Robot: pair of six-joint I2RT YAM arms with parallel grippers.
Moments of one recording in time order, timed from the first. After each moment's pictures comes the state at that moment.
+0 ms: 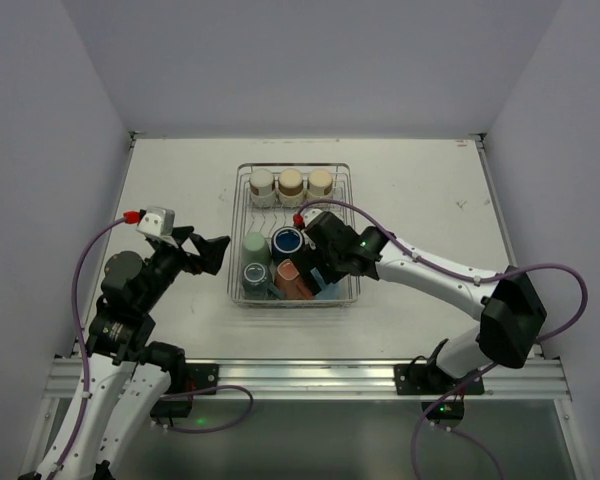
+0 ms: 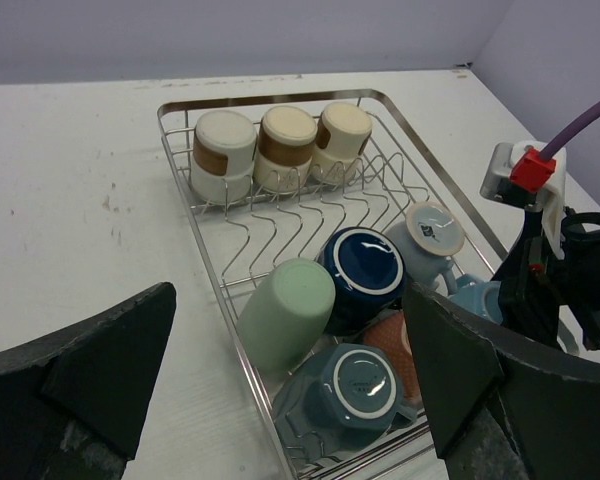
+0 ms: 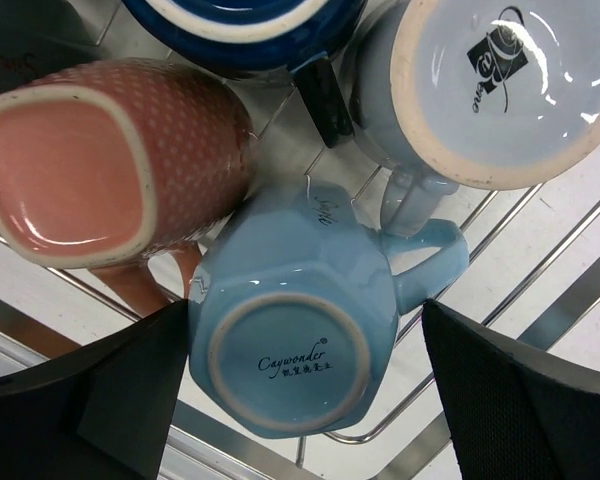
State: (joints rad) left arm -0.26 0.45 0.64 -0.28 0.19 -0.25; right arm 0.91 1.49 1.15 -0.69 0.14 0.23
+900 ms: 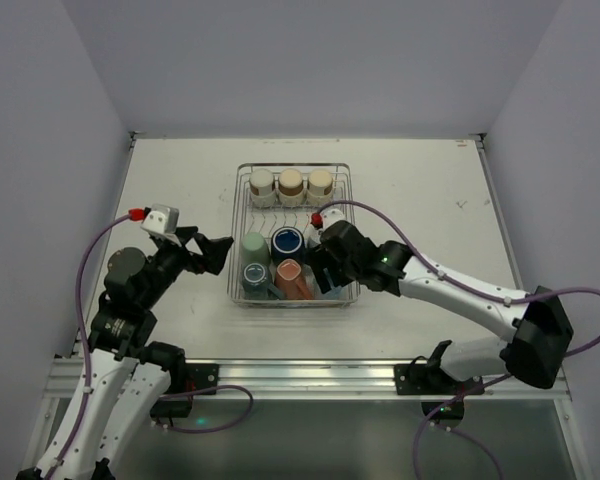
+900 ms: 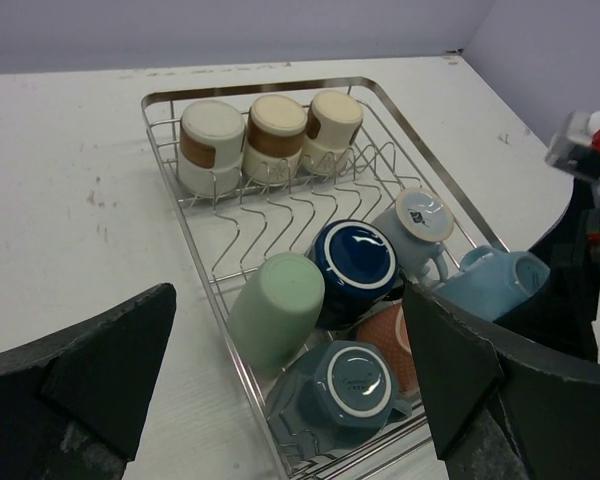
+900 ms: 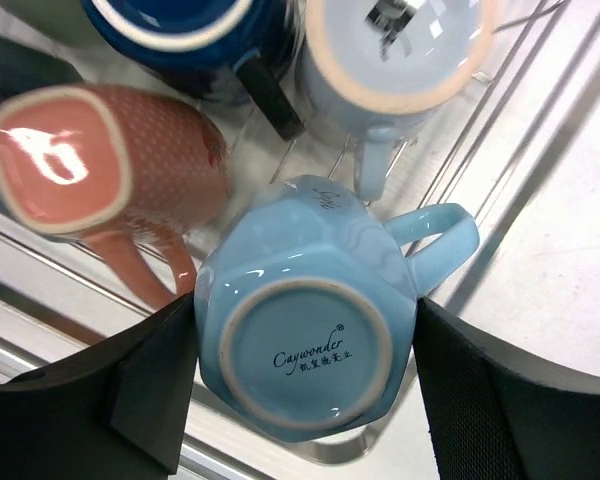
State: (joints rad) left arm -0.26 0.47 0.64 -0.28 0.21 -0.25; right arm 0.93 1.35 1.02 -0.60 0.26 0.33
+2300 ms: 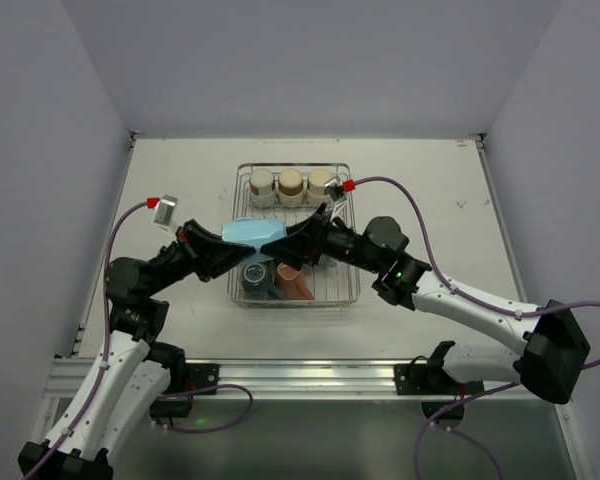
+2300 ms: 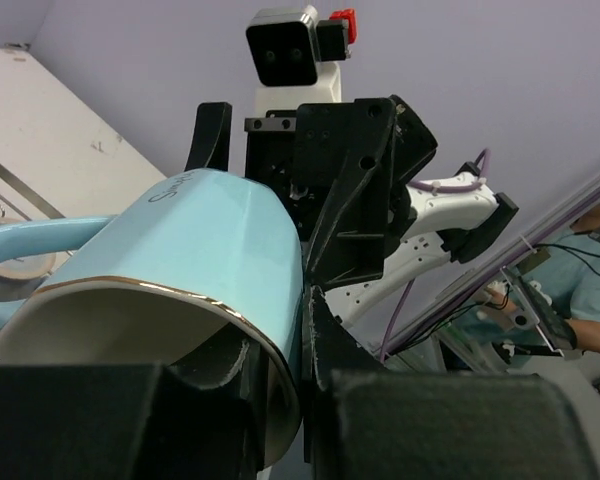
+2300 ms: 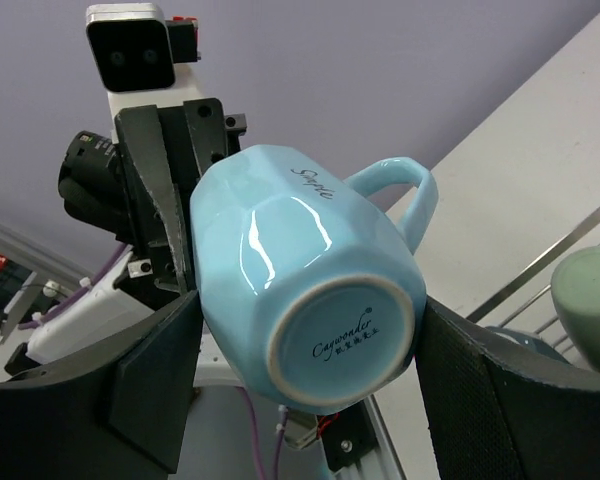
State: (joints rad) left arm -0.26 0.59 0.49 0.47 0.83 -1.06; right arm 0.90 1.21 0.82 0.50 -0.32 0.80
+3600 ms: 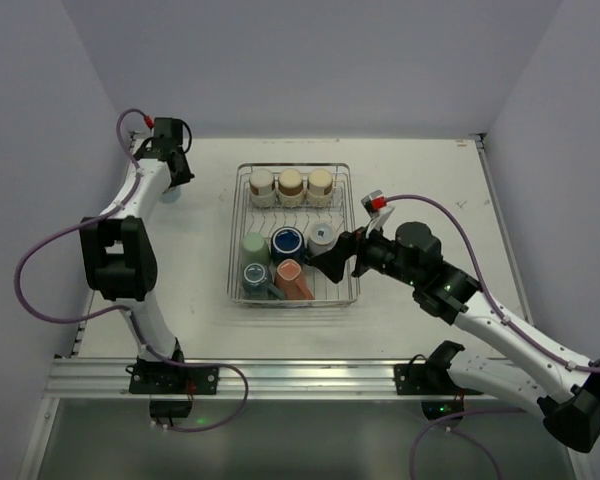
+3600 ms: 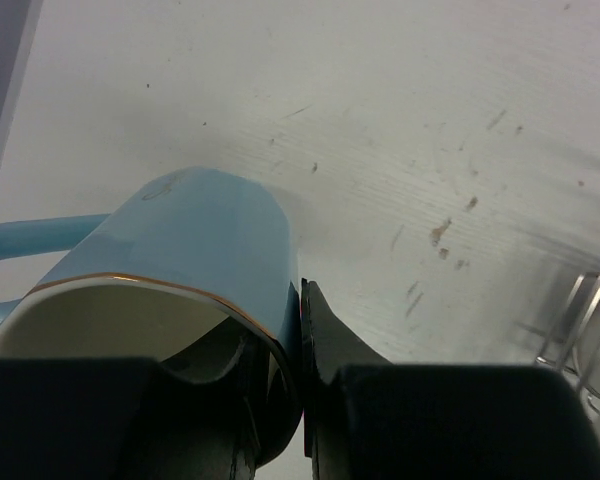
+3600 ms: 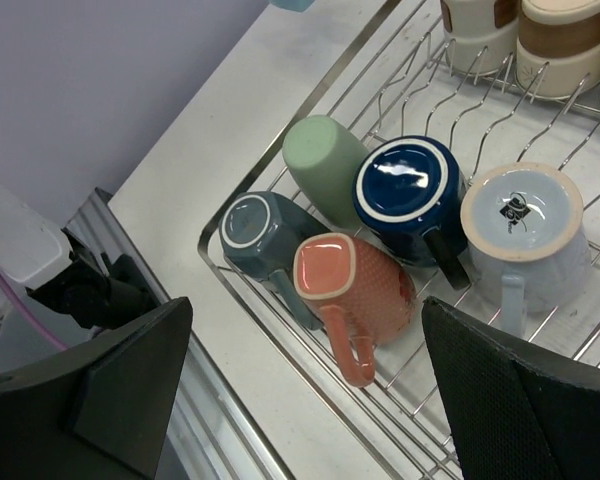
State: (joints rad) left arm -0.02 1.84 1.57 -0.58 -0.29 -0.30; right arm 0.75 0.90 0.77 -0.11 -0.18 0.46
